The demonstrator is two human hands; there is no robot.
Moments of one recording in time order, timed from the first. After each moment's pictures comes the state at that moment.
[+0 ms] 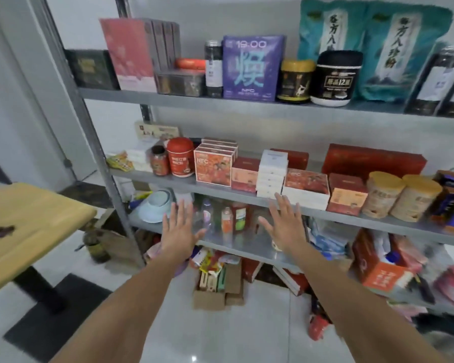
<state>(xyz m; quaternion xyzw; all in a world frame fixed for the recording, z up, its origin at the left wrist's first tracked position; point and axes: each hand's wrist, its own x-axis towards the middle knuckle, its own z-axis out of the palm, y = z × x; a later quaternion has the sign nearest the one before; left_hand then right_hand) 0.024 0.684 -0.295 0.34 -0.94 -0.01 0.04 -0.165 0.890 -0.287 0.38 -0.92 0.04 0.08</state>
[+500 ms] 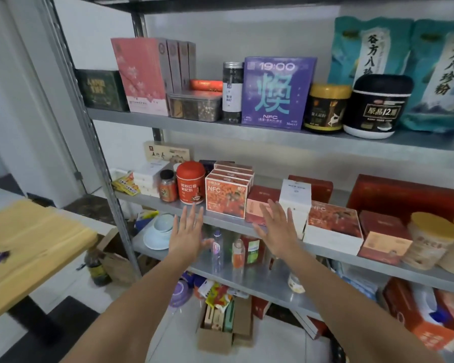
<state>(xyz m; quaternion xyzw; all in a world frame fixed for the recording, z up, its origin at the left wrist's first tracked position) -0.051 0.584 -0.281 0.33 -0.94 0.01 0.03 -0.227 0.762 -0.268 0.42 -0.90 0.05 0.06</state>
